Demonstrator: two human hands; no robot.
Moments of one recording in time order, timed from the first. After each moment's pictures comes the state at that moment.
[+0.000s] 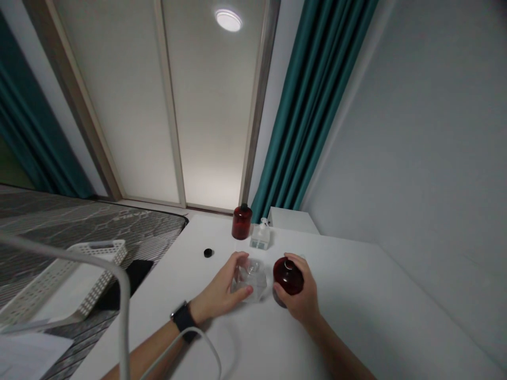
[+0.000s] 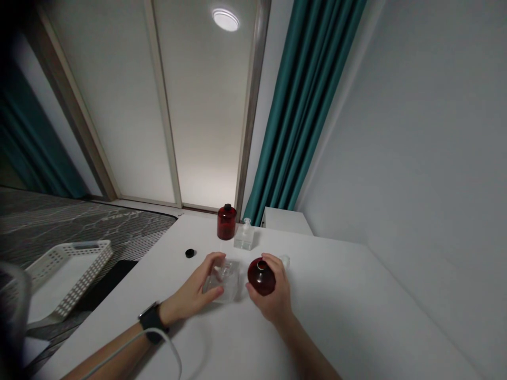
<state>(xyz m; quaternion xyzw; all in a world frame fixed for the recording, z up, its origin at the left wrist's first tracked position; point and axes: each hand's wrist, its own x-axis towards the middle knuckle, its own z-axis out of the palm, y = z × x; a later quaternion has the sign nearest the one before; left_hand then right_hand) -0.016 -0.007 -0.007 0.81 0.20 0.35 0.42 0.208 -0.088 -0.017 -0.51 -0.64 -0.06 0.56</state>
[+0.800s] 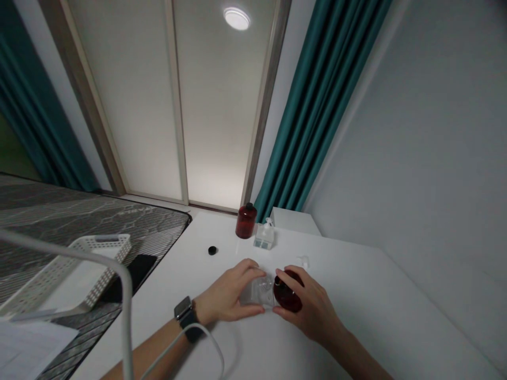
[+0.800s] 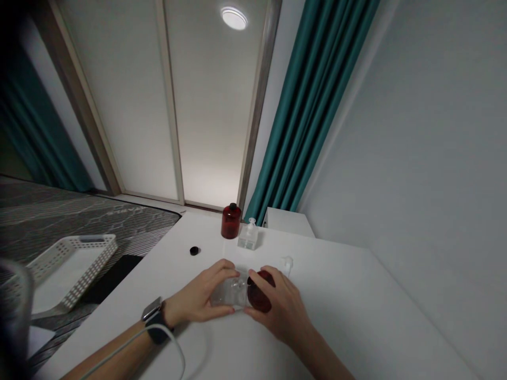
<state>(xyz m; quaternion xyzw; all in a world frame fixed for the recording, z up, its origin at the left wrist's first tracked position) -0.018 -0.014 0.005 0.90 0.12 0.30 0.31 0.216 -0.117 0.005 -0.55 -0.77 -0.08 0.31</state>
